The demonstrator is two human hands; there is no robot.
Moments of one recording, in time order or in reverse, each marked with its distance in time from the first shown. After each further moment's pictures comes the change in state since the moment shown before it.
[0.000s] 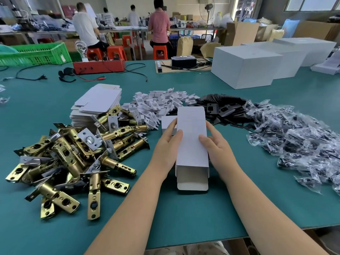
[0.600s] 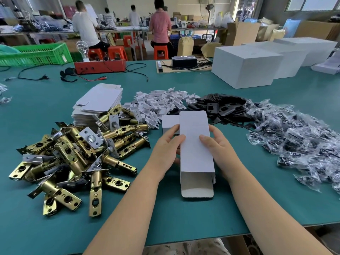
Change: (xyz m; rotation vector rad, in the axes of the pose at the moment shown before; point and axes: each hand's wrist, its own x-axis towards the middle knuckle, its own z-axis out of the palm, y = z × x) left_hand -0.003 -0.002 -0.008 0.032 -0.116 -0.064; right_hand -0.002 -0.002 -0.006 0.148 -0.095 0.070
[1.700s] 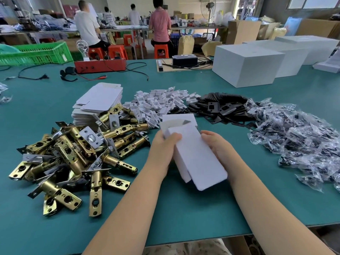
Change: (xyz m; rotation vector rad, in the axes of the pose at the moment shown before) left_hand 0.001 0.002 0.004 -0.134 0.276 -0.052; right_hand 0.007 -0.004 0.002 0.085 0.116 0.276
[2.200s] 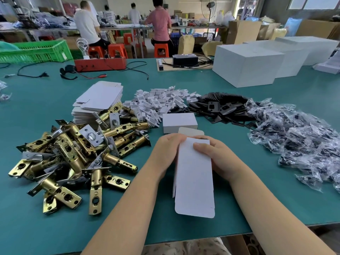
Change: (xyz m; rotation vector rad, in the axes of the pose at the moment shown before) left_hand -0.005 0.002 -0.004 0.221 -0.189 0.055; right_hand -0.009 0.005 -0.004 -0.072 -0.301 -0.047
